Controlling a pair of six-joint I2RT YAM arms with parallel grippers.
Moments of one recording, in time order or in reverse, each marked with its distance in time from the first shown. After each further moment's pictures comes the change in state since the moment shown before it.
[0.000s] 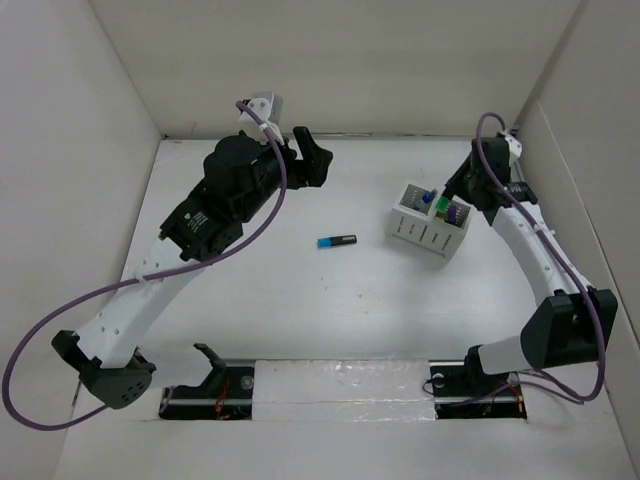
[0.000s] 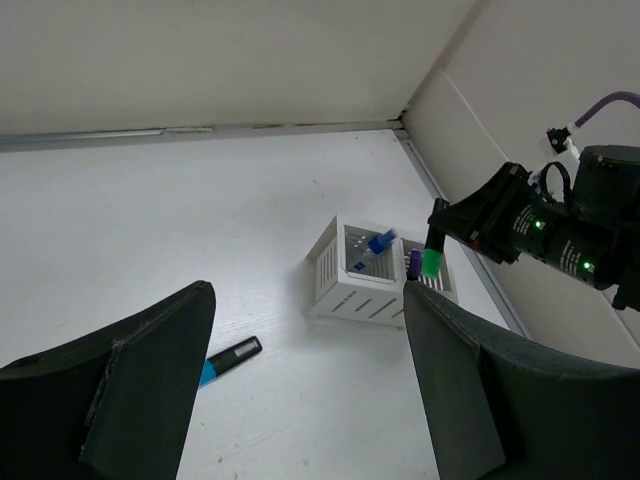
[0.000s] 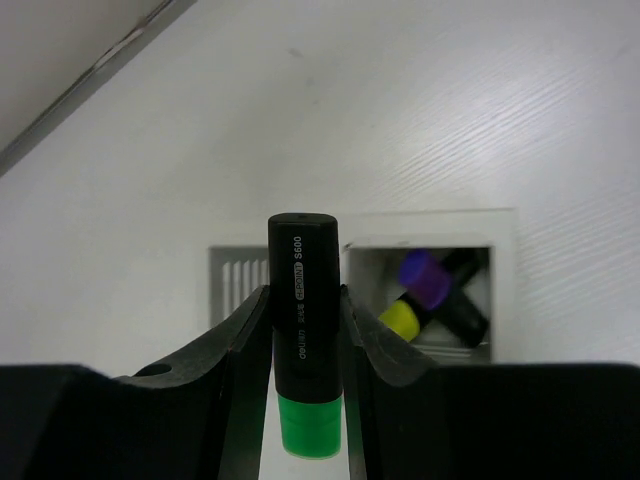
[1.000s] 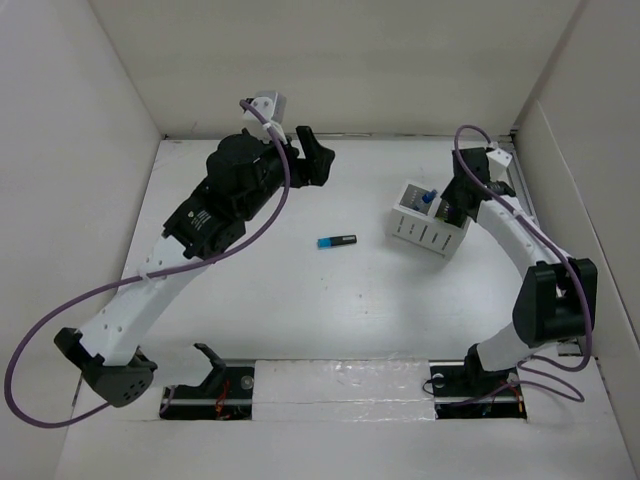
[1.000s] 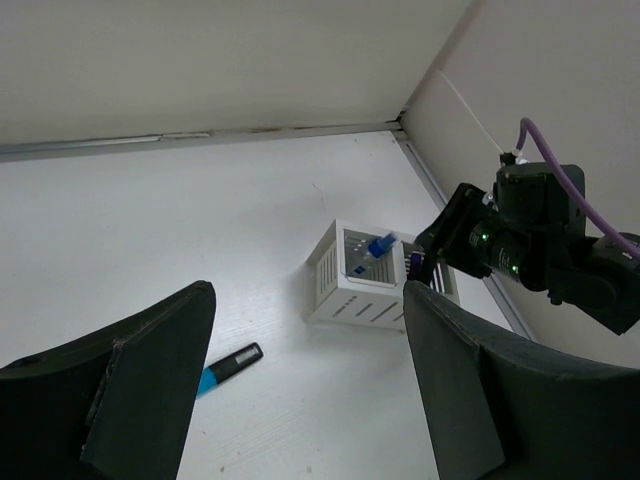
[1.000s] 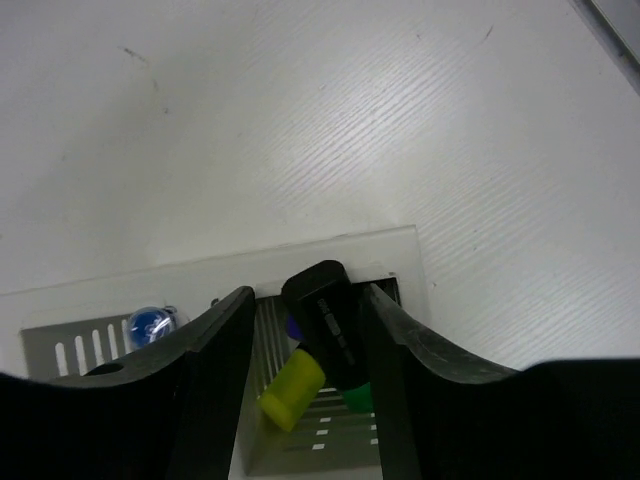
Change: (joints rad) left arm 0.000 0.036 0.015 0.031 0.016 0.019; right arm -0.030 0.148 -0.042 0.002 0.242 -0.026
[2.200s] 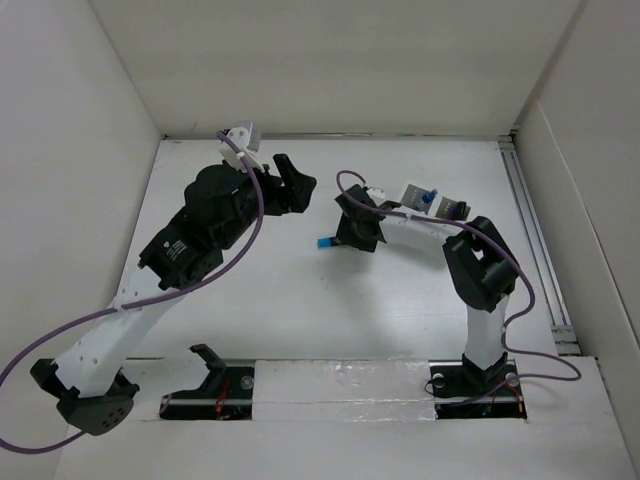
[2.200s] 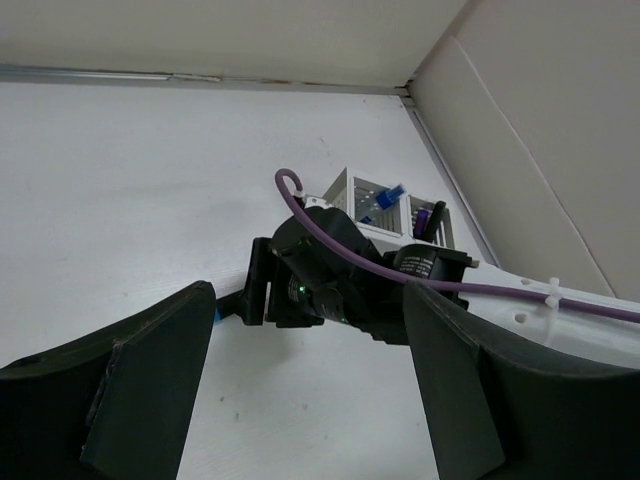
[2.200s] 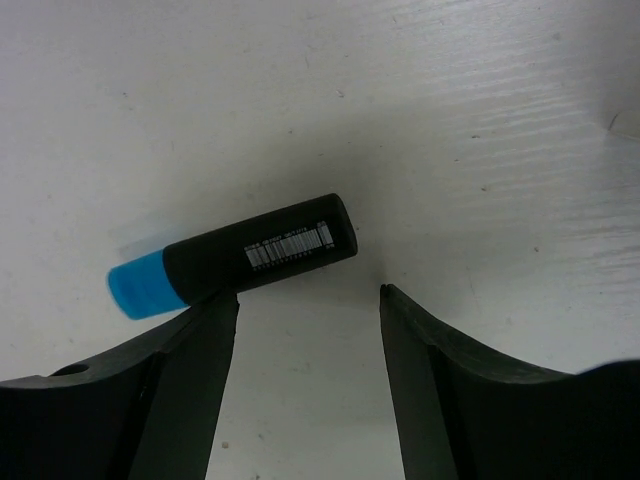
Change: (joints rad) left arm 0.000 -0.194 -0.182 -0.076 -0.011 -0.083; right arm 0.543 0.390 0.121 0.028 -0.212 0.242
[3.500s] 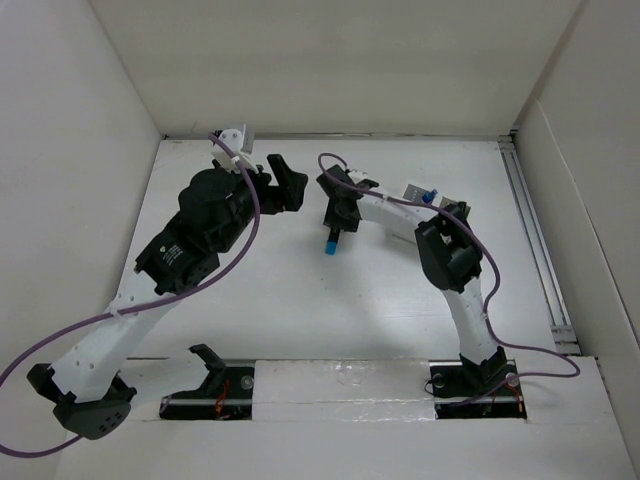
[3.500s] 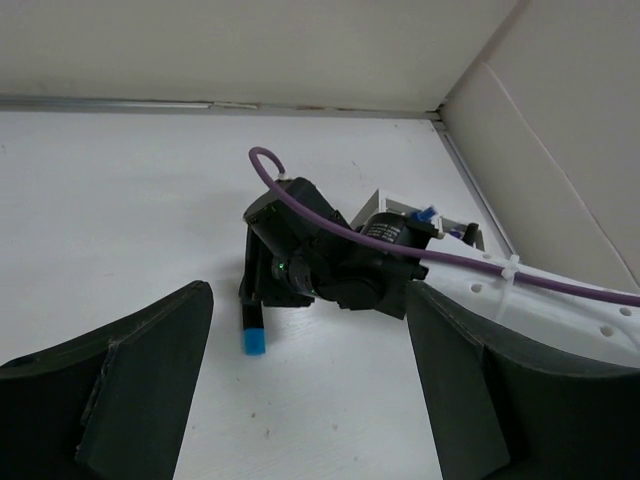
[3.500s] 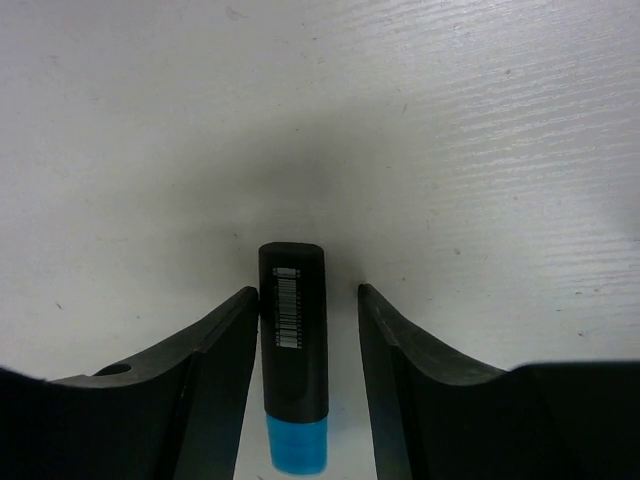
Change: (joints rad) left arm 0.000 -0.035 -0.034 0.017 -0.071 0.058; right arm -0.011 0.290 0.417 -0.163 0.031 -0.026
